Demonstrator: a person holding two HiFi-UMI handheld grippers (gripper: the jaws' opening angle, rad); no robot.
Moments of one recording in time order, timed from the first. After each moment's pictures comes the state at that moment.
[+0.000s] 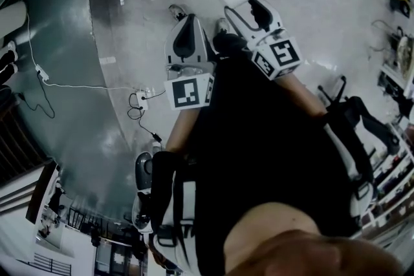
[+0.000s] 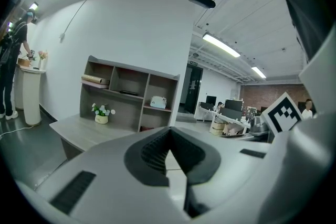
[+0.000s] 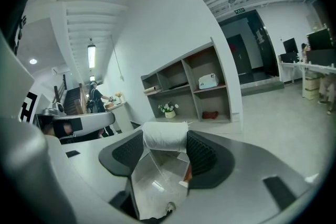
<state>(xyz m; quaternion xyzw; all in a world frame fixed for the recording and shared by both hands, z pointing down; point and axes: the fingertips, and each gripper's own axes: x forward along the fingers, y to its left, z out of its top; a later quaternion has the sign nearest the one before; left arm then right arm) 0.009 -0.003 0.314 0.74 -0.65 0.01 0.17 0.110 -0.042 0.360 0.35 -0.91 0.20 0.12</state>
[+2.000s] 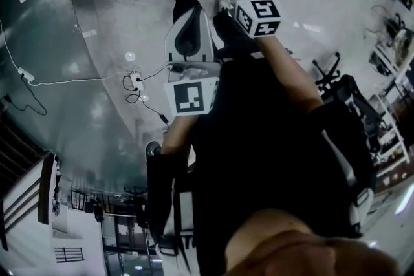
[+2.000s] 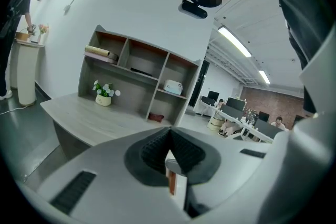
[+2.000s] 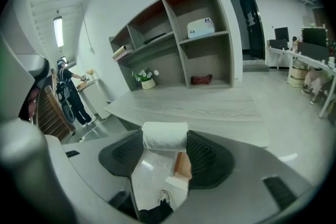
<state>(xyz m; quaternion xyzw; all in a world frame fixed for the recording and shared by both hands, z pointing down) -0.079 -0.082 0.408 0.73 -0.63 0.02 0.26 0.009 -0.158 0.566 0.42 -0.83 0.27 0.25</state>
